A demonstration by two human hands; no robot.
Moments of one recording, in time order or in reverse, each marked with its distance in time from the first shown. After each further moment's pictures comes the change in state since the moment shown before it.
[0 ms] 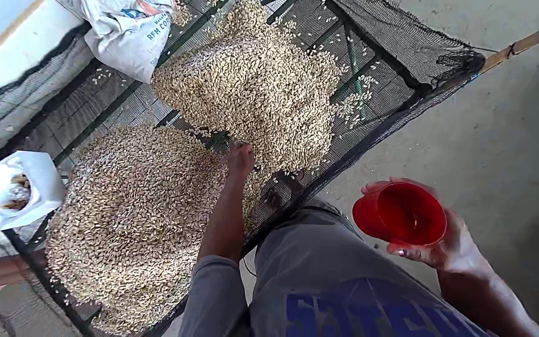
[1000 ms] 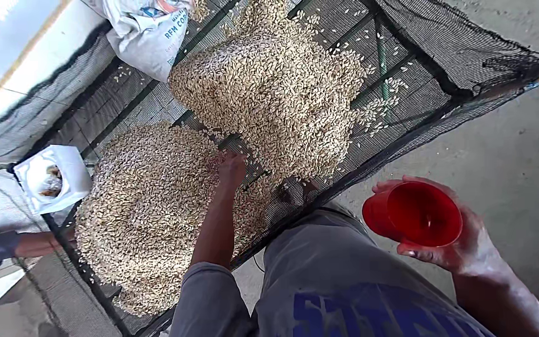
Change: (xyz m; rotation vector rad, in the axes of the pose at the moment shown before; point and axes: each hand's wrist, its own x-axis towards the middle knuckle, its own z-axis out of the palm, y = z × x) left_hand -0.013 -0.050 -0.031 0.142 -0.039 -0.062; right_hand 0.045 0.012 -0.016 0.049 -0.066 -0.013
